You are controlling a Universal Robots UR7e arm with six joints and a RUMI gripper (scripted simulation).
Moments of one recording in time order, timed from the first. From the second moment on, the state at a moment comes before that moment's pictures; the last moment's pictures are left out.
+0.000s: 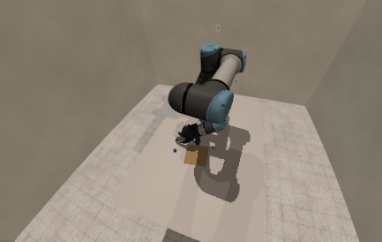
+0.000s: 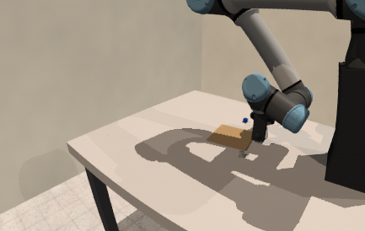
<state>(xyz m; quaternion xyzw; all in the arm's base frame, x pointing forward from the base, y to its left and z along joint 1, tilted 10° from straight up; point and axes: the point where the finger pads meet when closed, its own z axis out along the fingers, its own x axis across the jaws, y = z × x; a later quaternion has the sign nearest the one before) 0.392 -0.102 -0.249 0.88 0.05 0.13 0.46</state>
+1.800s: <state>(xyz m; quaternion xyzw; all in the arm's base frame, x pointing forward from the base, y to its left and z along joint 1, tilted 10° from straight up) 0.392 -0.102 -0.249 0.88 0.05 0.13 0.46</state>
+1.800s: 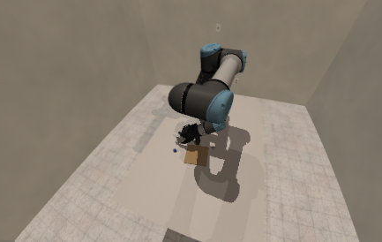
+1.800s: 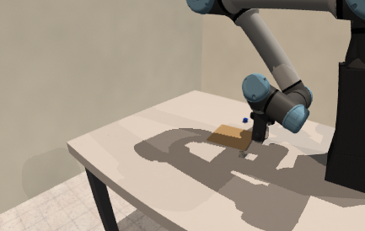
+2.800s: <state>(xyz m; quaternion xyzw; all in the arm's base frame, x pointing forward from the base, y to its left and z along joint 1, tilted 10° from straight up) 0.387 -0.087 -0.238 0.88 0.05 0.13 0.46</state>
